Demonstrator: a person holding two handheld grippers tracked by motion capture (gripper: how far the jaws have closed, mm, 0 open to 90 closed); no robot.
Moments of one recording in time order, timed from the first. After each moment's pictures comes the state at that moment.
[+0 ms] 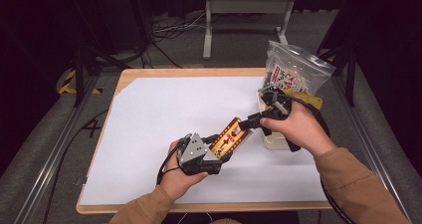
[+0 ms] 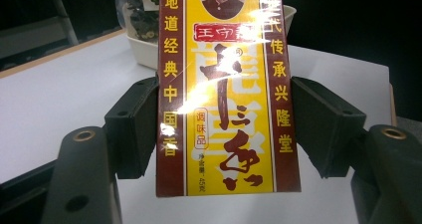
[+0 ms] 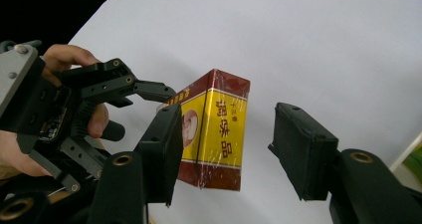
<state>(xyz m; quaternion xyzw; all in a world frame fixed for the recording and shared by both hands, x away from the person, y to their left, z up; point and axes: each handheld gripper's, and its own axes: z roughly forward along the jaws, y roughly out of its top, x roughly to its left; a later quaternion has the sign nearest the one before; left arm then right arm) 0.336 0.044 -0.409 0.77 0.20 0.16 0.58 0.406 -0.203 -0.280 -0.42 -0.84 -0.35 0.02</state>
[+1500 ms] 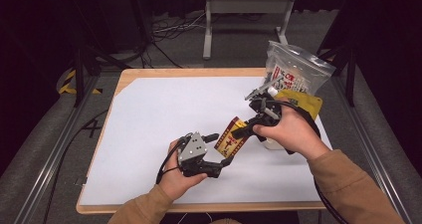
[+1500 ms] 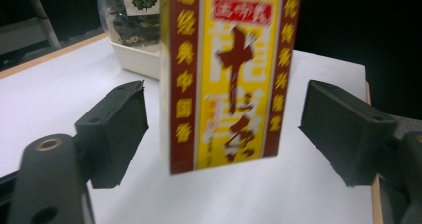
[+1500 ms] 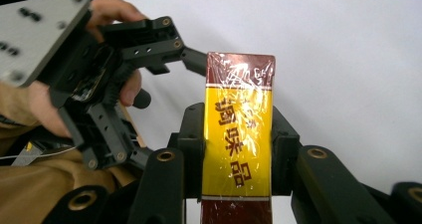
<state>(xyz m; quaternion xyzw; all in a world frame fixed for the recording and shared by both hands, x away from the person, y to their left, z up) 0.338 0.048 -0.397 0.78 0.19 0.13 0.58 0.392 -0.179 -0.271 -0.34 -0.88 -0.32 0.04</state>
